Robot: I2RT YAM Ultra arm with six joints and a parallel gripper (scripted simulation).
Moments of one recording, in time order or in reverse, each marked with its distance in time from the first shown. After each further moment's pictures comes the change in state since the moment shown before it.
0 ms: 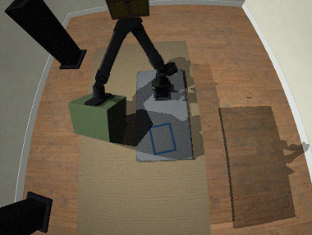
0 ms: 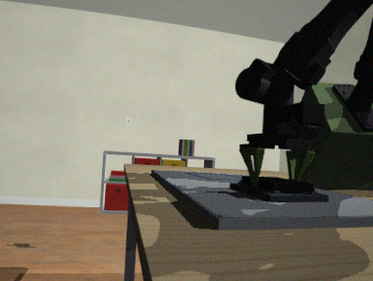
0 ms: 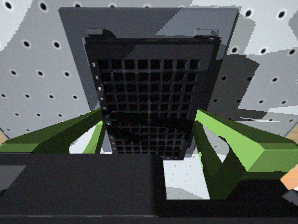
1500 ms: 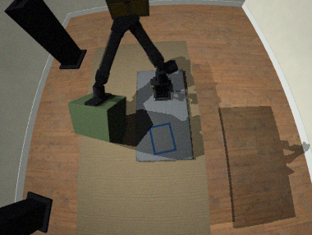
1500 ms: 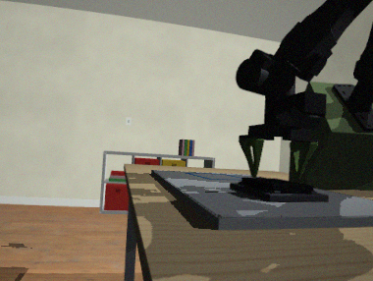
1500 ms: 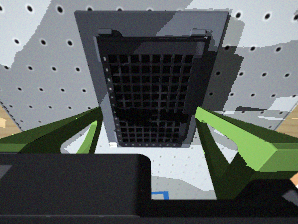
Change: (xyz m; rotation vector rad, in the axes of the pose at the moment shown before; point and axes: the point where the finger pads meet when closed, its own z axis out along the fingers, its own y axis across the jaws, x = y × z) arm -0.001 0.002 -0.017 -0.004 0.005 0.001
